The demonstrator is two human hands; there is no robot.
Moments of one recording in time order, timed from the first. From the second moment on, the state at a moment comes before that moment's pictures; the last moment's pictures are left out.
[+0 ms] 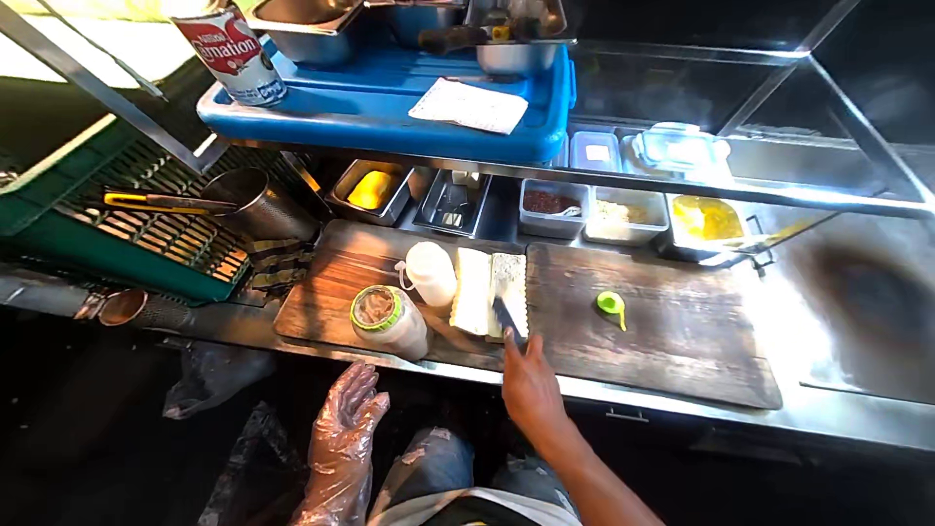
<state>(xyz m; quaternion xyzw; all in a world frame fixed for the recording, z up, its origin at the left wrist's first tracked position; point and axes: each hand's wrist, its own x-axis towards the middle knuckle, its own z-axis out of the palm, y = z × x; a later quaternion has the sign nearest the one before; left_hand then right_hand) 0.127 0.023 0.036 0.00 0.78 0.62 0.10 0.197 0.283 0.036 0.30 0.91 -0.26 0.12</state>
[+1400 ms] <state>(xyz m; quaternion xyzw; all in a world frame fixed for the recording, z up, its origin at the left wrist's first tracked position) 0.019 0.016 0.047 0.46 0.64 0.61 0.08 0.113 0.212 0.213 0.20 0.78 -0.56 0.18</state>
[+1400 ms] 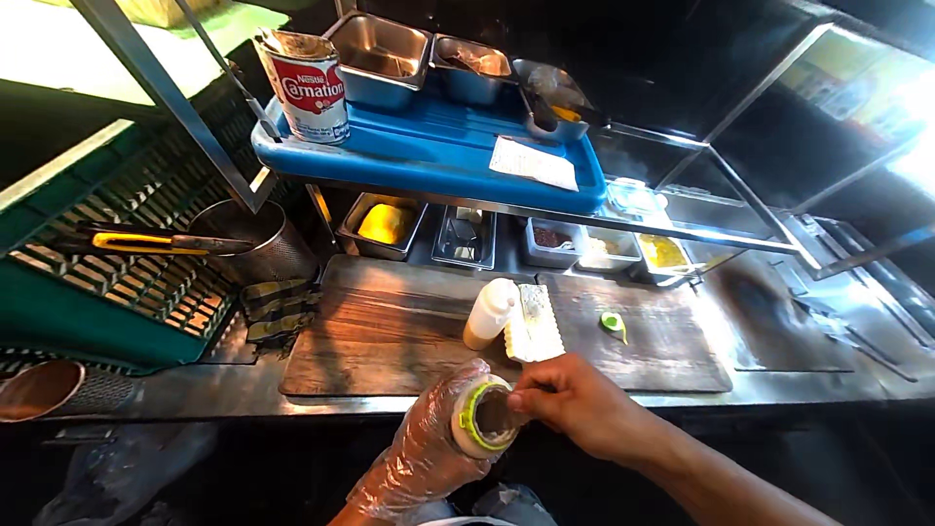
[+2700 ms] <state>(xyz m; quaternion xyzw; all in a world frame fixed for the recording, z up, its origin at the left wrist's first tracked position) 0.111 0.129 0.089 0.36 0.76 0.55 0.05 0.204 0.433 0.157 0.10 0.62 -0.75 0.23</state>
